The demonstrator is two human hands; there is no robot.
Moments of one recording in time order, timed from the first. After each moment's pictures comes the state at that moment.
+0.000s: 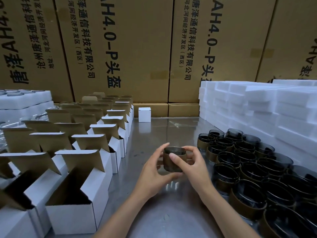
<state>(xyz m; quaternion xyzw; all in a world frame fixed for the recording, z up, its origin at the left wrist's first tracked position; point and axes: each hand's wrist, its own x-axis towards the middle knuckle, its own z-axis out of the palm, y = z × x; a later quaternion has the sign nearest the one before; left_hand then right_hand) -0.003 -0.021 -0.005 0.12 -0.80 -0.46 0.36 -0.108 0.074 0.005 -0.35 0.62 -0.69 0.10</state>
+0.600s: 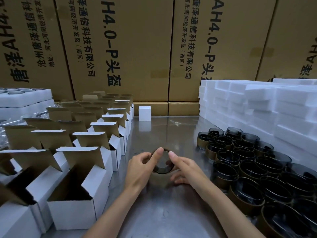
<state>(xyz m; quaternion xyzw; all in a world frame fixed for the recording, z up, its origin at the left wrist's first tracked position) 0.015 -0.031 0.008 0.25 -0.75 -0.46 0.41 -0.099 0.081 0.015 -0.37 0.65 -0.58 0.31</state>
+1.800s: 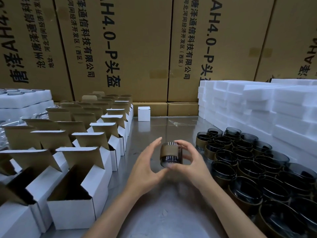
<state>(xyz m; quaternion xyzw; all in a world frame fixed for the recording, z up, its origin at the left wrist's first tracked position) 0.011 -0.030 0.000 0.13 -0.85 -0.33 0.40 -0.106 0.086 0.017 -0.44 0.62 -0.64 0.13</state>
